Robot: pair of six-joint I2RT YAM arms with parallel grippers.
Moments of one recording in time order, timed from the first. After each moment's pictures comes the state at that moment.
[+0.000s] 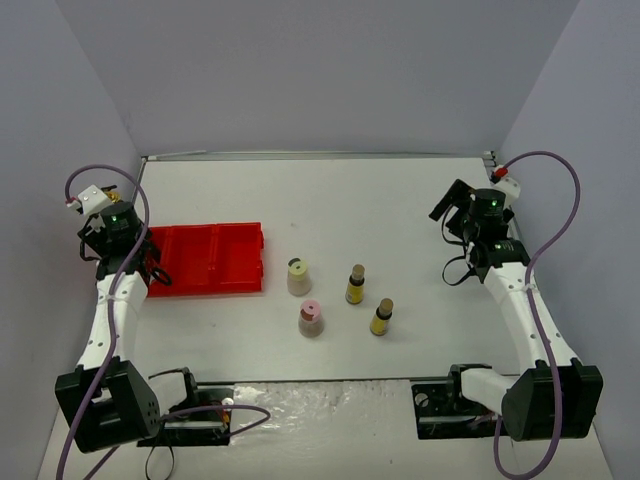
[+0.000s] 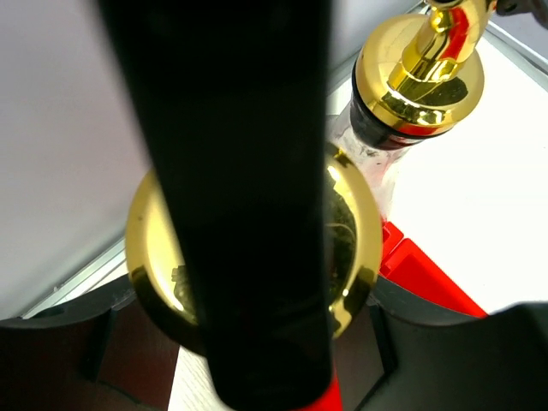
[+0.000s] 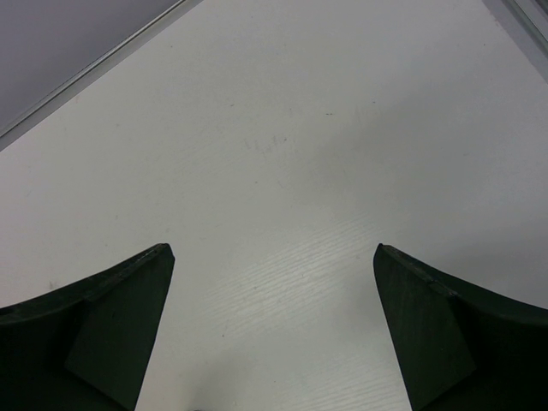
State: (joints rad) left arm 0.24 1.14 0.88 -0.21 -0.50 -0.35; right arm 0.03 1.14 0.92 -0.30 0.19 0.52
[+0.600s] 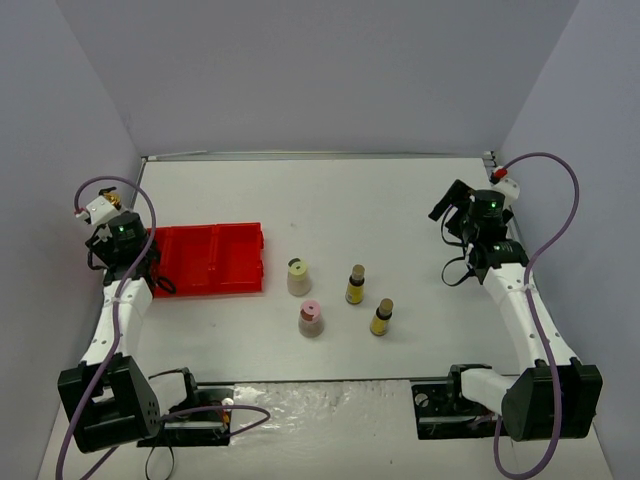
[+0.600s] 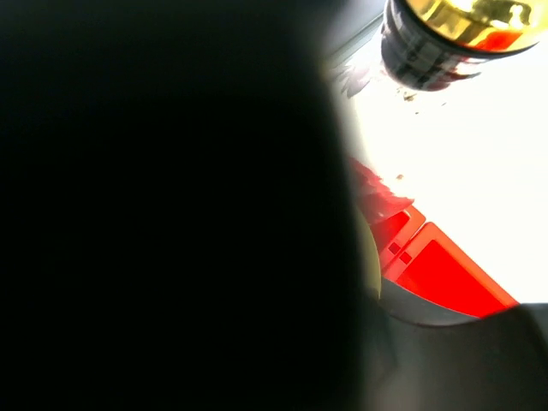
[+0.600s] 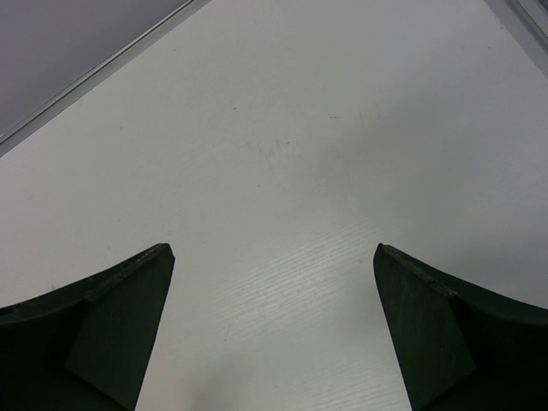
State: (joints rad) left arm 0.24 1.14 0.77 -0.13 -0.50 -0.35; right arm 0.03 1.14 0.90 -0.27 0.18 0.53
